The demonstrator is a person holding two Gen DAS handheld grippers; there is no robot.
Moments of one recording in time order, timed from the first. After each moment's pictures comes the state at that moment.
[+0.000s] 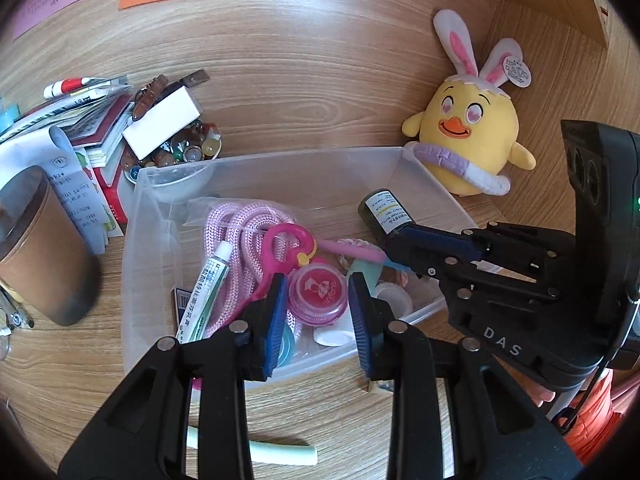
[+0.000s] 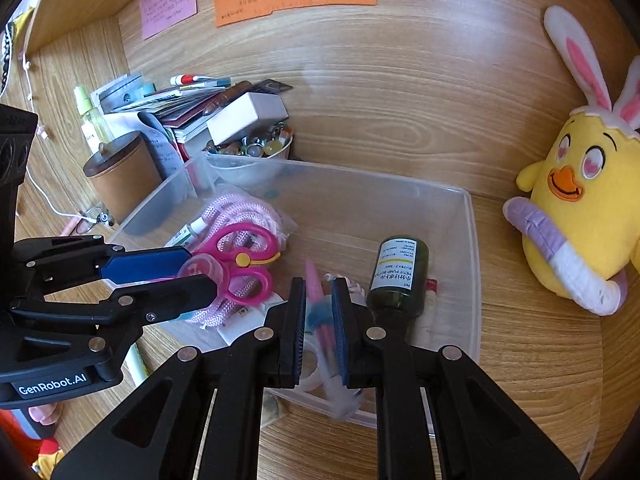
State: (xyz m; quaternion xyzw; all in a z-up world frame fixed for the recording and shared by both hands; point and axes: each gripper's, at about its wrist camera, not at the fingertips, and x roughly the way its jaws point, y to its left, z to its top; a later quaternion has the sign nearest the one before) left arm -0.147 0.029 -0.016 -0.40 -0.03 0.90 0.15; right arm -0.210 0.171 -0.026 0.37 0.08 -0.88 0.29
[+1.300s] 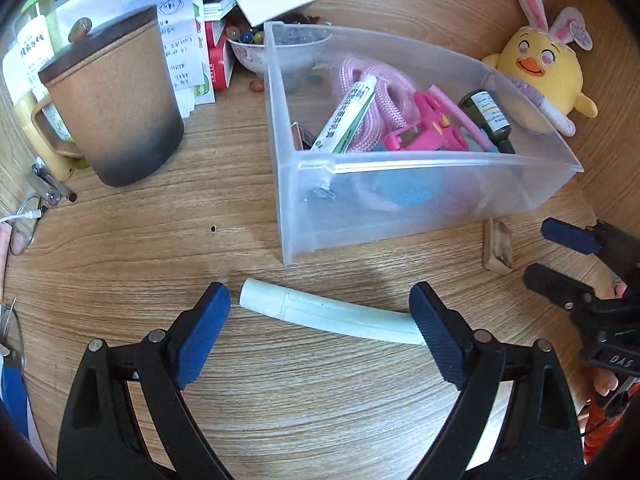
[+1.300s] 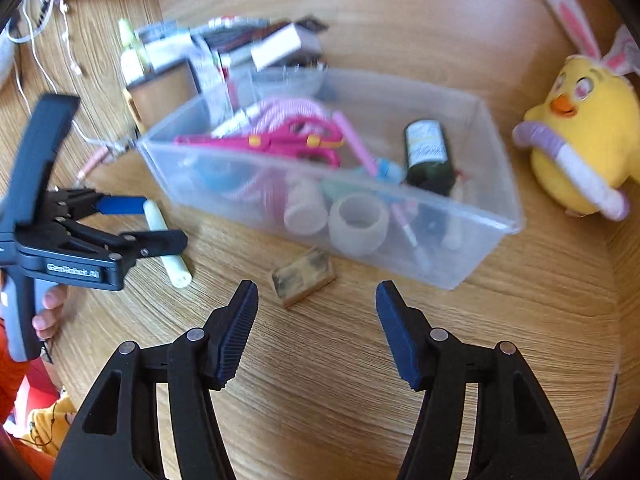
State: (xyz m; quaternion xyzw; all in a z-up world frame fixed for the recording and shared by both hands) left arm -0.105 -0.038 -0.080 -0.49 -0.03 0.87 0.06; right arm -0.137 0.180 -0.065 0.42 0.11 -0.85 0.30
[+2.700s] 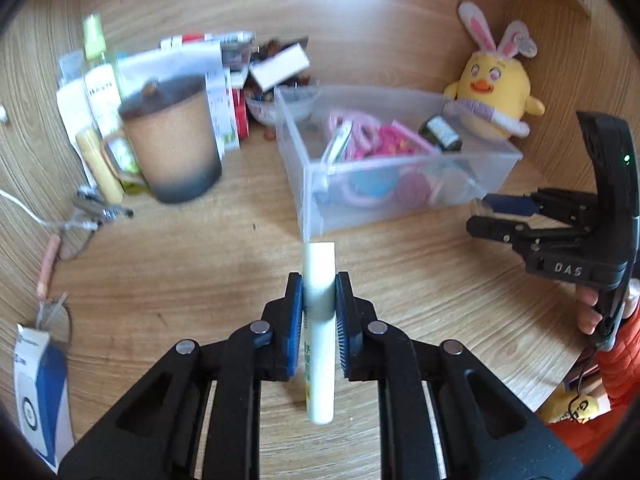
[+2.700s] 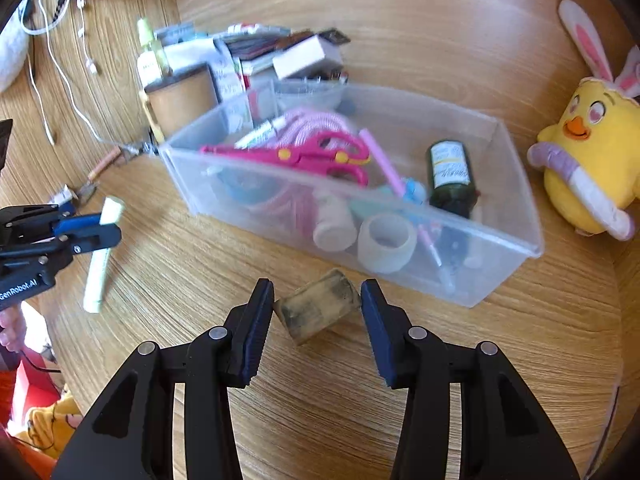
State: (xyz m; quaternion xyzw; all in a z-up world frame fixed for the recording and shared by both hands) left arm -0.016 -0.055 -0.030 -0.40 0.00 0.92 0.07; right arm -0.127 0.172 -0.047 0.39 0.11 -0.86 0.32
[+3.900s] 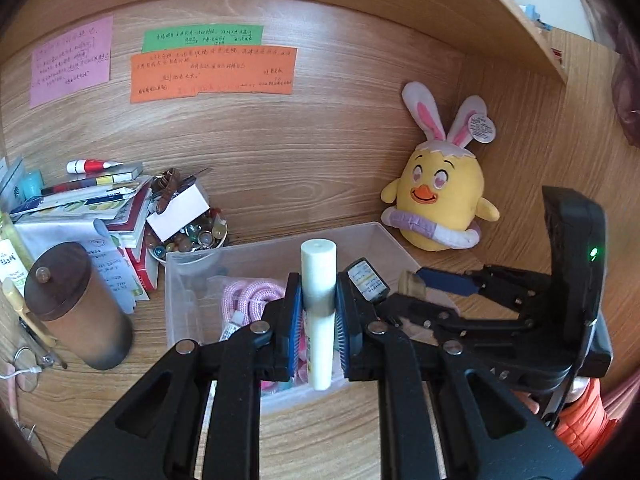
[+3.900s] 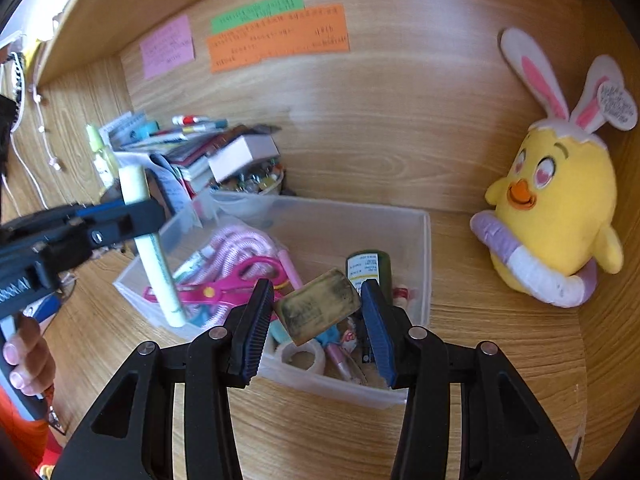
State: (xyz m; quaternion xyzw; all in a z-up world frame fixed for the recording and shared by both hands) left arm -0.124 0.022 0.040 -0.30 -0.02 0.94 0.16; right arm -0.194 0.197 0.000 0.34 0.05 -0.90 0.28
